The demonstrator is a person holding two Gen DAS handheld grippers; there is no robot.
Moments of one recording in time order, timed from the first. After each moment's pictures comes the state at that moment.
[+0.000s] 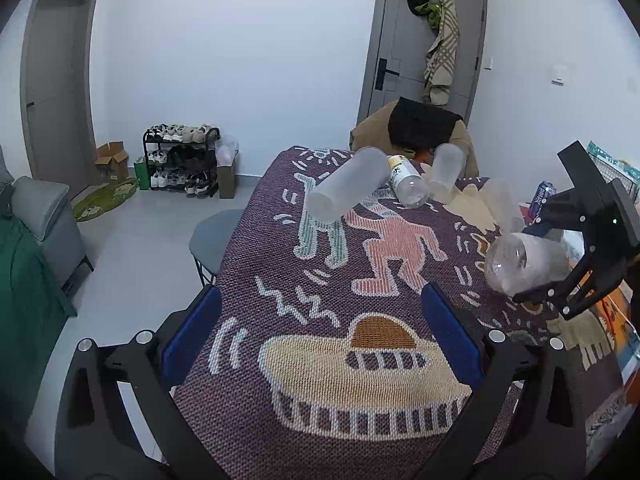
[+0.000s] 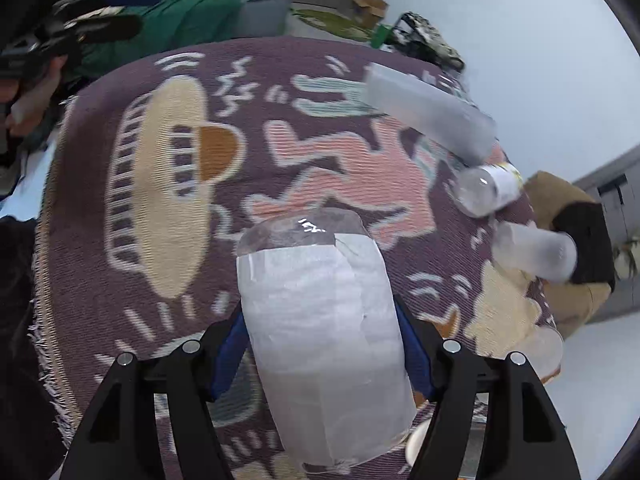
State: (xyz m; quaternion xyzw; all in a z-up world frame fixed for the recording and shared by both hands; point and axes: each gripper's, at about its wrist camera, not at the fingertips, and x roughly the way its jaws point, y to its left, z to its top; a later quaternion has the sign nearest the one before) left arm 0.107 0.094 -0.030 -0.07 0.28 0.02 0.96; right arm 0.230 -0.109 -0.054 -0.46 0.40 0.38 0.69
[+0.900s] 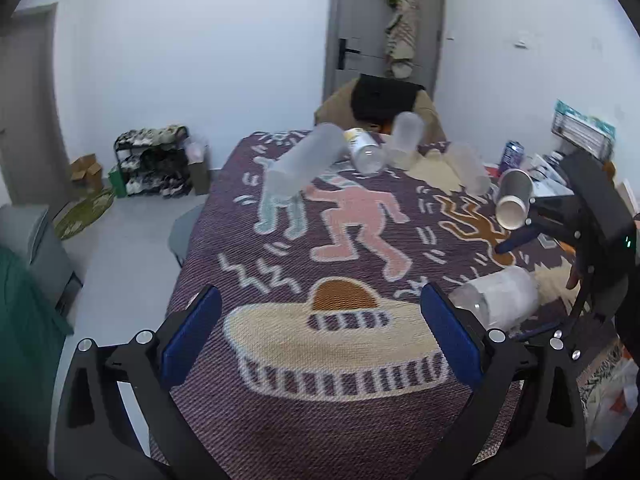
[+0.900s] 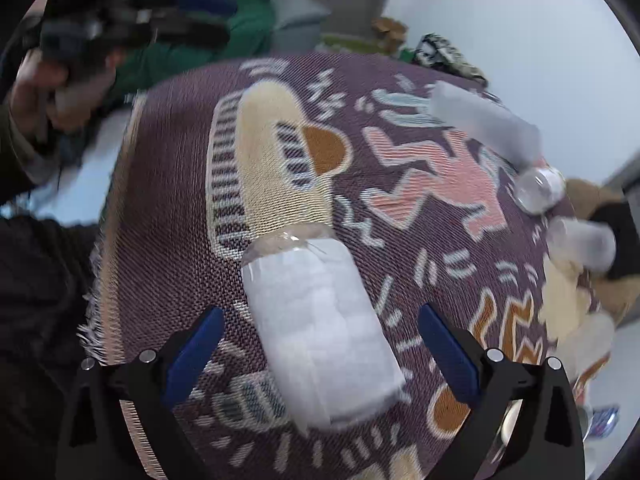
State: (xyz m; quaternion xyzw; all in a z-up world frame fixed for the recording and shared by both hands) left arm 0.092 0.056 -0.031 -0.01 0.31 -0.05 0.95; right arm 0.152 -0.135 -0.071 -0.39 0.39 0.44 0.71
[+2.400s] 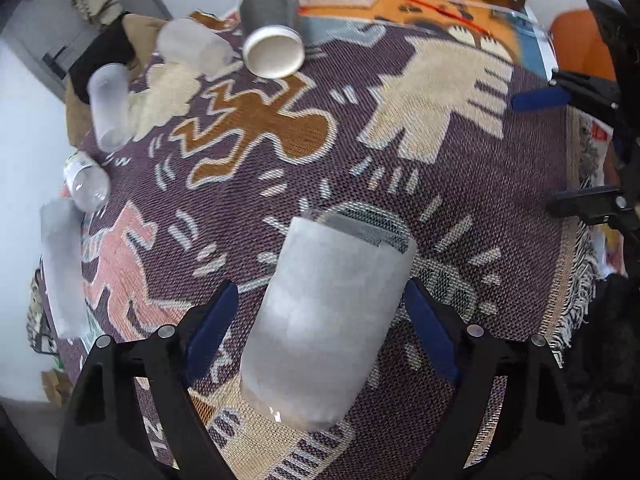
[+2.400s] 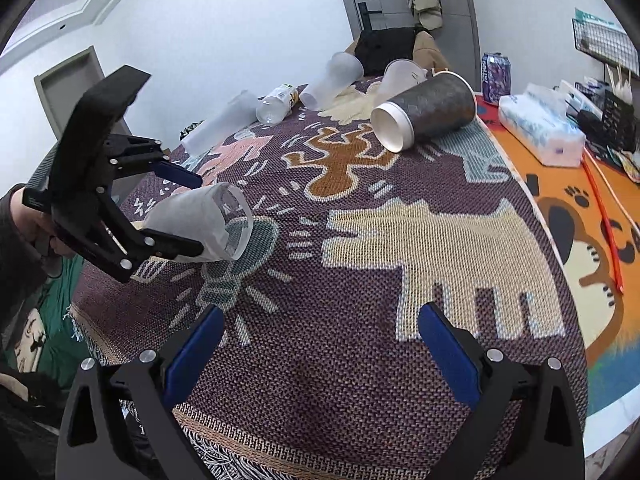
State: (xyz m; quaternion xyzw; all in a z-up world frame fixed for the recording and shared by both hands) left arm 0.167 -0.163 -0.084 0.36 0.46 -0.35 0.73; right arm 0.064 -0.328 -0.100 0.05 0.38 0.14 0.91
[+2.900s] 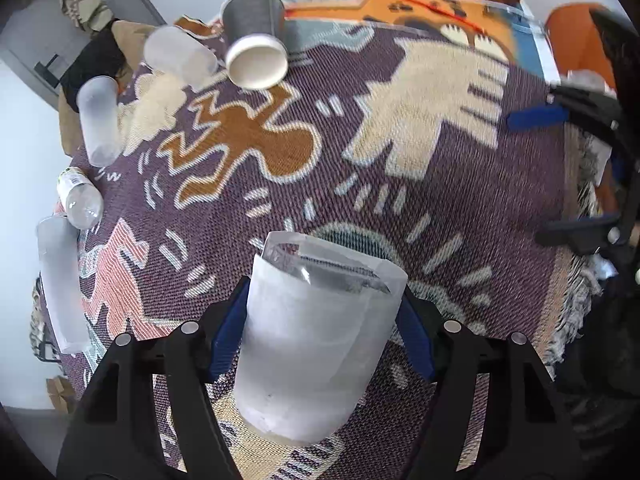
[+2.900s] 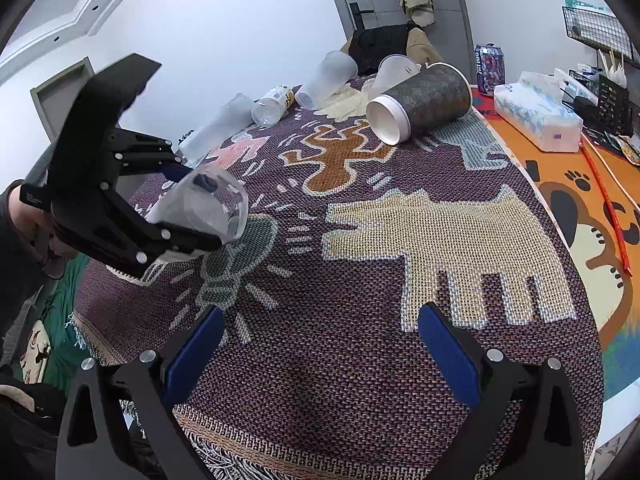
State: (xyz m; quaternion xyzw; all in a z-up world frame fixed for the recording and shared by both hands) left arm 0.168 -0.179 -0.074 0.35 0.46 -0.36 0.74; right arm 0.062 -0.328 -0.107 0.07 0.38 0.14 0.91
